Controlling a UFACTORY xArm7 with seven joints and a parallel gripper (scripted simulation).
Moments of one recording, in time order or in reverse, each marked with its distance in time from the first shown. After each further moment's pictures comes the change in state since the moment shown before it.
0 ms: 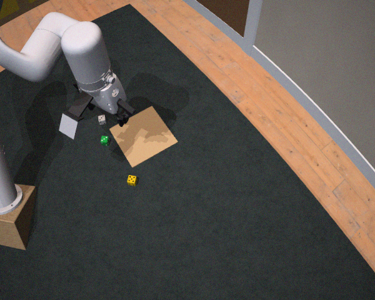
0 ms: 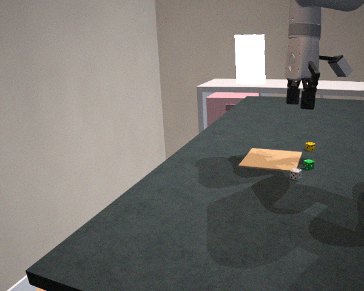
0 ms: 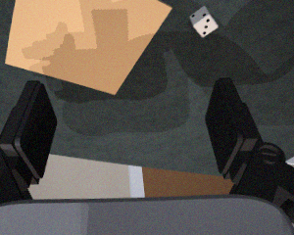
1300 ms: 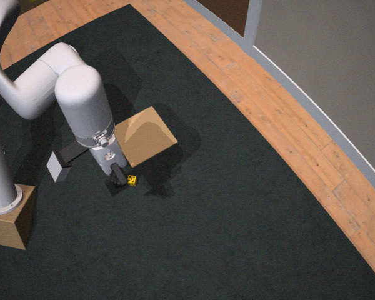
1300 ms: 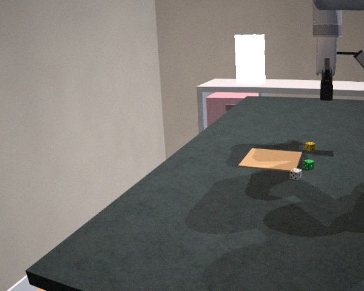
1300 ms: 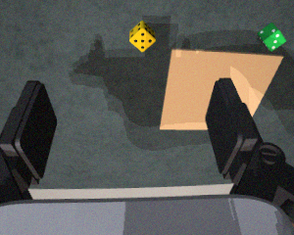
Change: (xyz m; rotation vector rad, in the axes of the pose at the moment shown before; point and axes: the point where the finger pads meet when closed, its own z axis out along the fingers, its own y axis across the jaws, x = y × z) arm 0.112 -0.088 -0.019 0.083 0.080 0.448
